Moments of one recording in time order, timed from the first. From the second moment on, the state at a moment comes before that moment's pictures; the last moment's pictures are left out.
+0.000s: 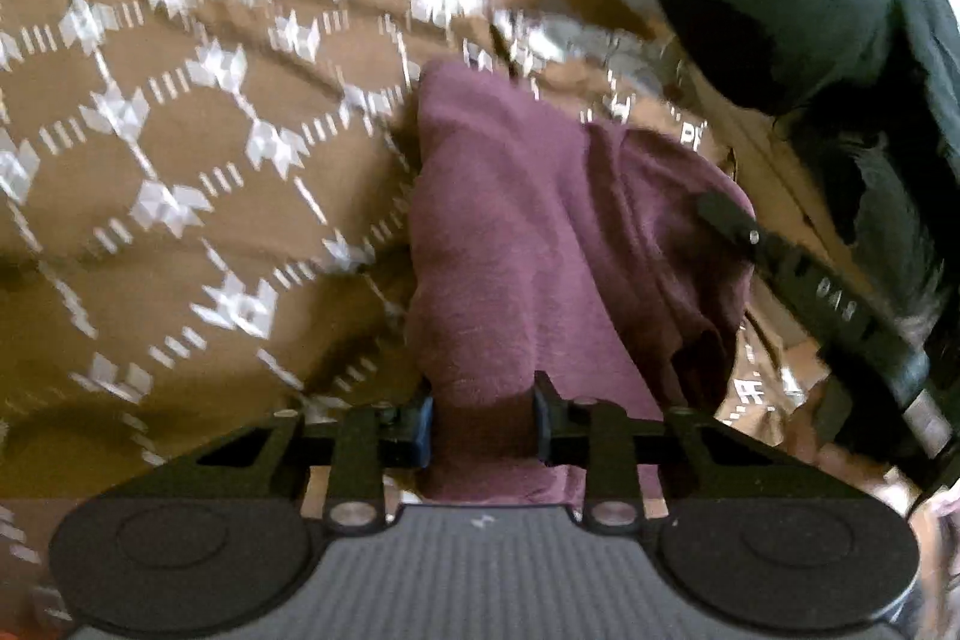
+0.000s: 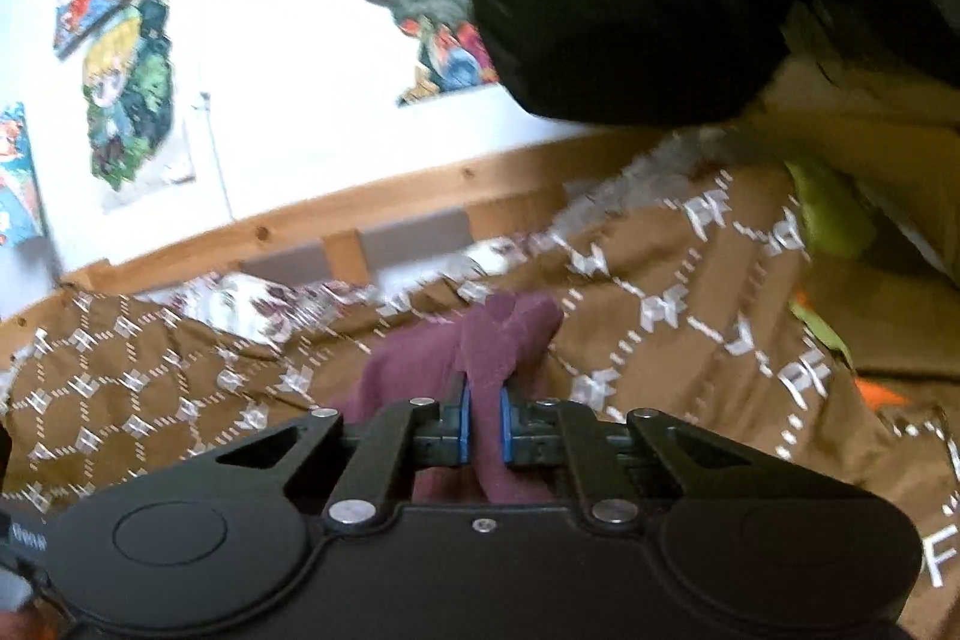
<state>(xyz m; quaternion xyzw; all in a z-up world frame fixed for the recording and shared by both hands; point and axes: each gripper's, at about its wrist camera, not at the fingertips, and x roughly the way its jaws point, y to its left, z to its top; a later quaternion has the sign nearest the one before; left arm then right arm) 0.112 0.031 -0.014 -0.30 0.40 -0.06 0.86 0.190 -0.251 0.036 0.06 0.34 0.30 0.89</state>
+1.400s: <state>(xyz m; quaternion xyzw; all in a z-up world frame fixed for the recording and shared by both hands) 0.091 0.075 -0.033 -0.27 0.43 -0.01 0.86 0.197 -0.223 -0.049 0.13 0.49 0.25 0.83</state>
